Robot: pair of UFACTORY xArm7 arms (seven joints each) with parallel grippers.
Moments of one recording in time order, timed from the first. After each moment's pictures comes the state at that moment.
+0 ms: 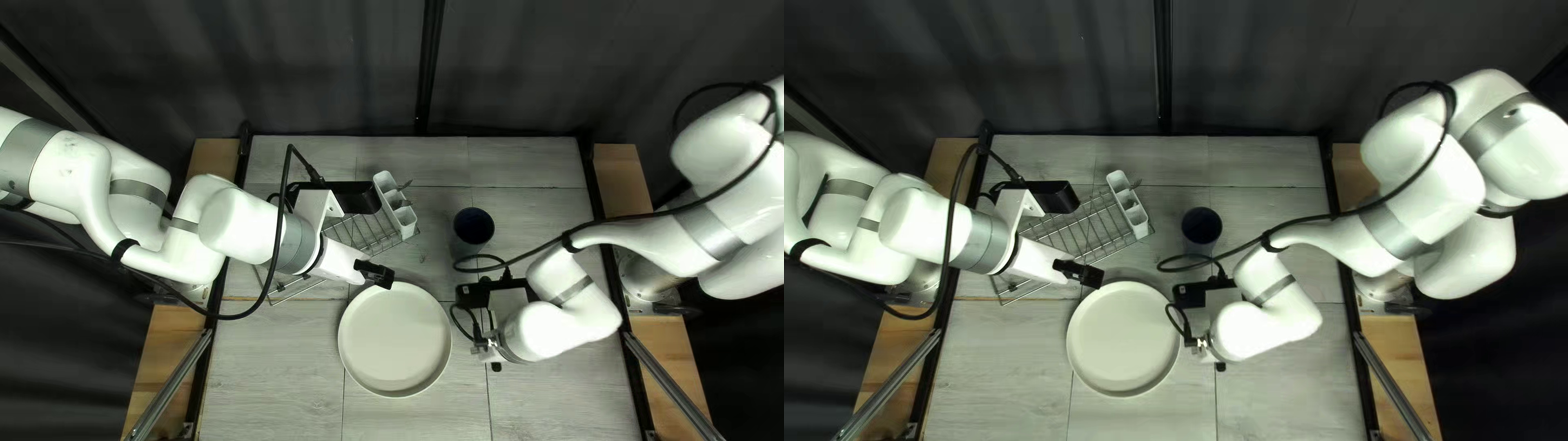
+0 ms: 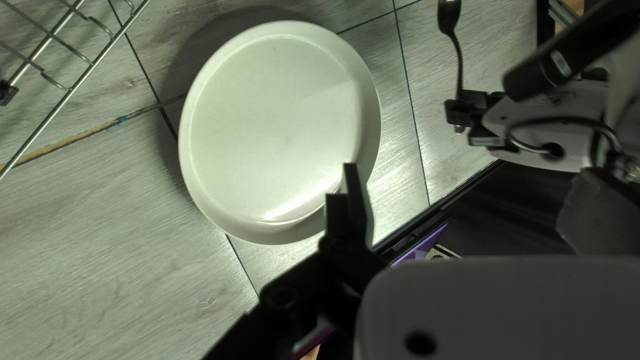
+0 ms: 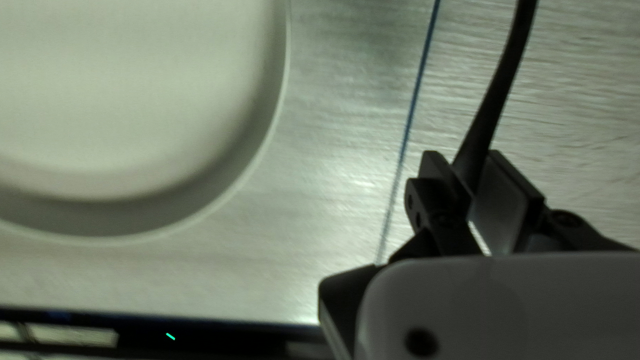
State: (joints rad) left arm 0.03 -0.50 -0.26 0.64 0.09 0.57 -1.64; right arm -0.15 0.17 0.58 0.80 -0.20 0.66 2.13
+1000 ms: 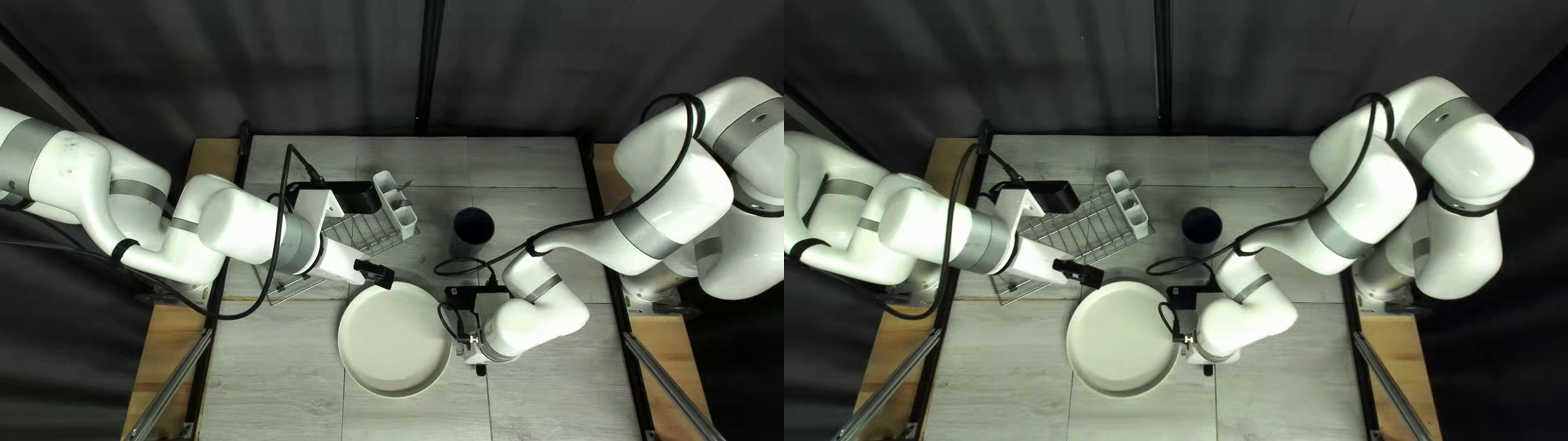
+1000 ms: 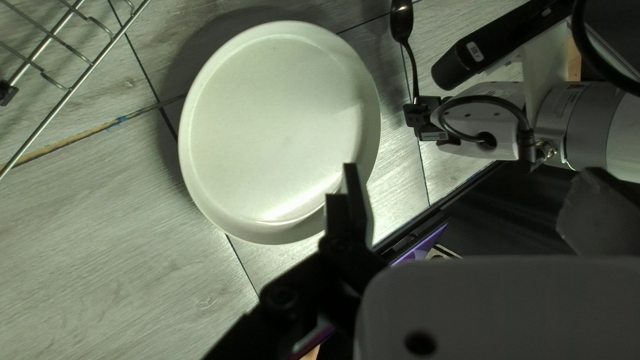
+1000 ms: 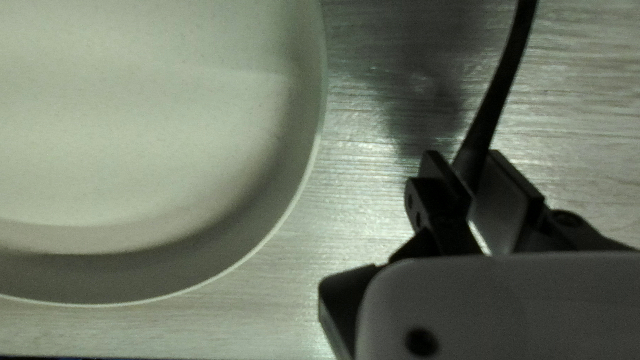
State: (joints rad) left arm 0.03 -0.50 -0.26 0.64 0.09 0.57 -1.64; right arm -0.15 0.30 0.56 0.81 -0.25 0.55 2.11
